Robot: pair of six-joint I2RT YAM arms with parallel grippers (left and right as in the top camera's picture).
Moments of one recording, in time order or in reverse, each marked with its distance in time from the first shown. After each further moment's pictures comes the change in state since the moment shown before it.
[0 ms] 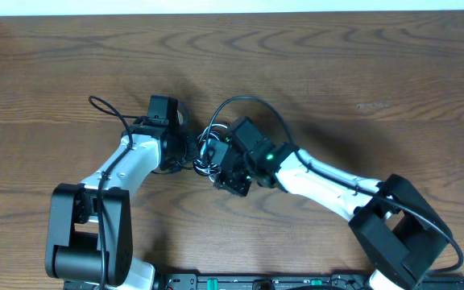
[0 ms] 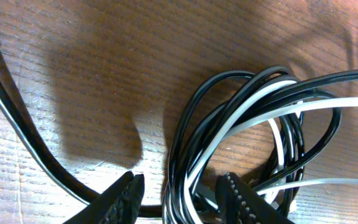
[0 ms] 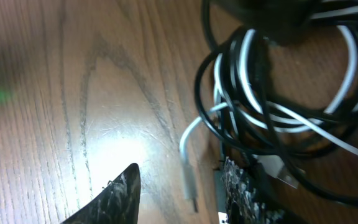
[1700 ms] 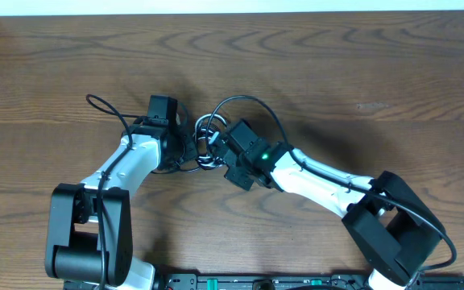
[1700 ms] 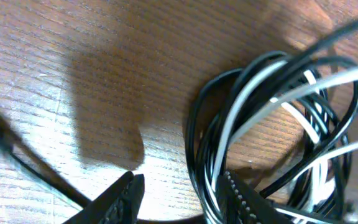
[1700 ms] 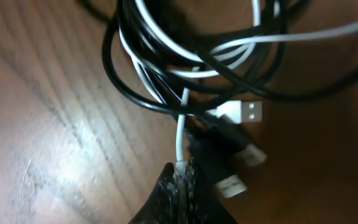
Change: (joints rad) left arm 0.001 0.000 0.000 0.002 -0.074 -0.001; right arm 0.000 0.033 0.027 -0.044 0.306 0.042
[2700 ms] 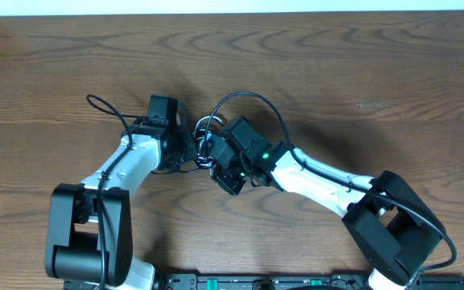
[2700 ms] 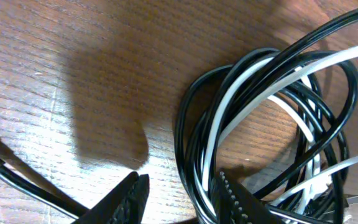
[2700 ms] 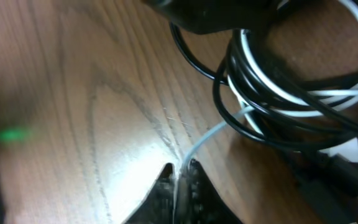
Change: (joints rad) left arm 0.000 0.000 0.000 0.000 0.010 0.002; right arm -0.005 -0.002 0.001 0.066 -0.342 0.170
